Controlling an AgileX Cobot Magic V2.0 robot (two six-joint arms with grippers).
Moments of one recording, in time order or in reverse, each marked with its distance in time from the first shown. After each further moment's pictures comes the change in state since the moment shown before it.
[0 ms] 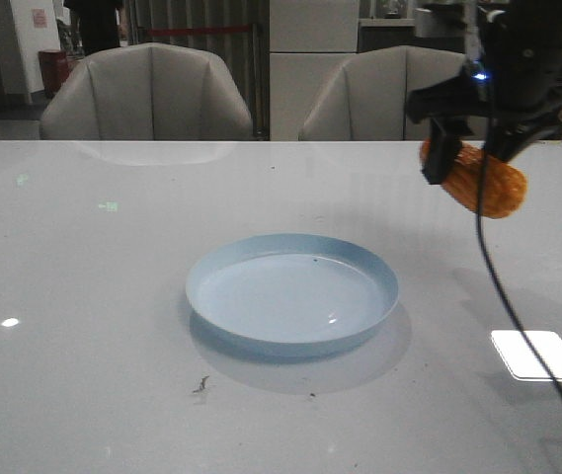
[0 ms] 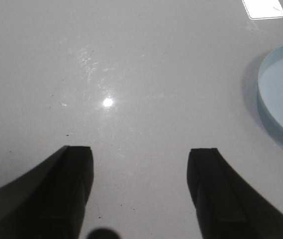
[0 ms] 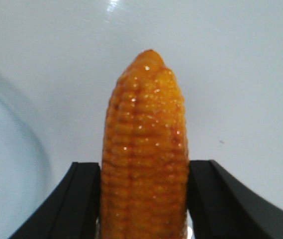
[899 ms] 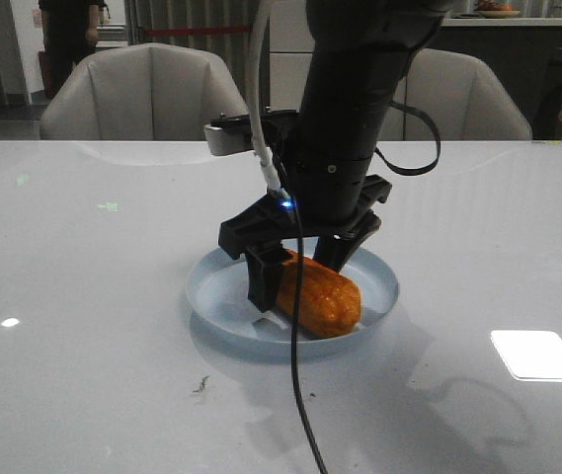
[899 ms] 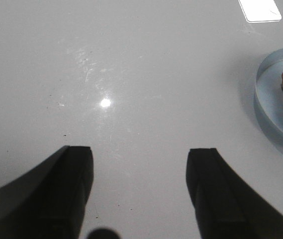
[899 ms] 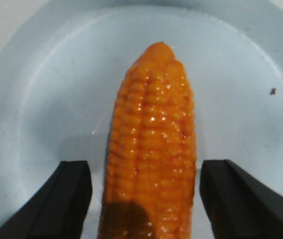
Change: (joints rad) left arm 0.000 0.000 0.000 -0.008 0.000 0.000; right arm 0.345 0.181 -0.016 0.000 -0.006 -0.005
